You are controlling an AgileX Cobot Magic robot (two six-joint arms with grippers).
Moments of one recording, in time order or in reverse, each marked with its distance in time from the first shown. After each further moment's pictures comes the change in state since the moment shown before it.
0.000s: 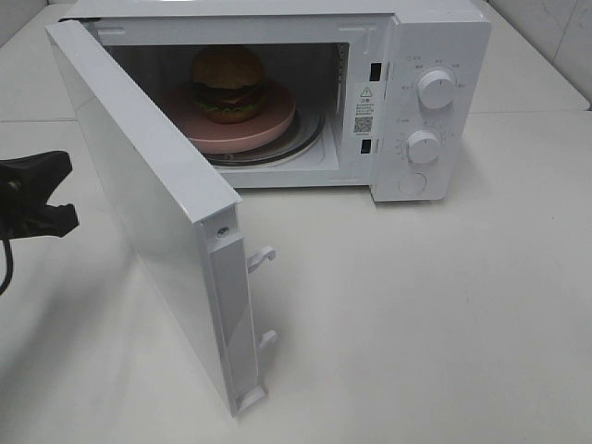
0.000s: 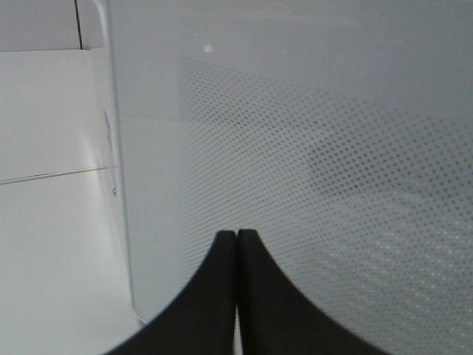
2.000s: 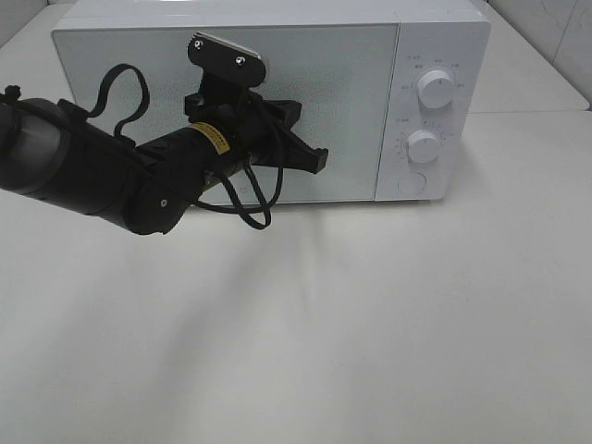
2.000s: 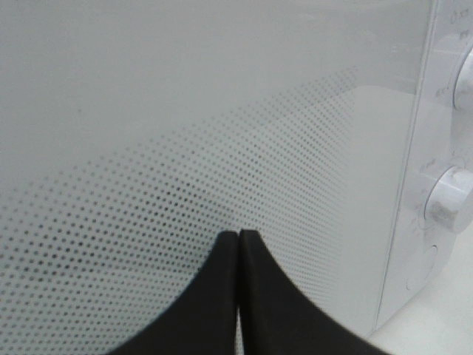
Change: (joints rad) left arm -0.524 0.350 -0.766 -0.427 0.452 0.276; right arm 0.000 0.000 0.000 0.000 0.000 0.000
